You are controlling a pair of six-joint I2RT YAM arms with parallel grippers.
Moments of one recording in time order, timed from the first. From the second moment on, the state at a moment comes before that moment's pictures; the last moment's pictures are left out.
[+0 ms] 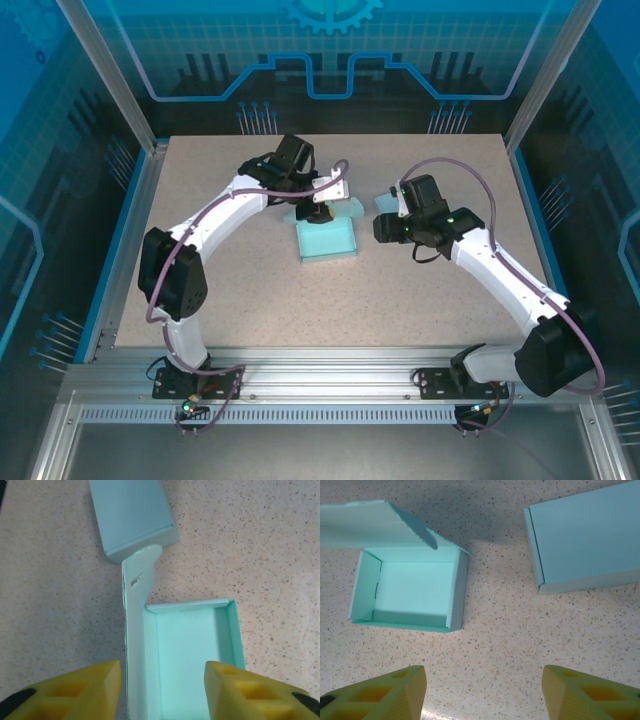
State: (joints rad) left arm -0.47 1.85 1.67 -0.76 0.41 0.89; right arm 0.44 1.32 1.11 -0.70 0.00 0.29
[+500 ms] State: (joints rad) left arm -0.45 1.34 1.24 -0.40 0.19 0.51; right arm 0.44 1.38 1.17 -0.68 -0.03 0.19
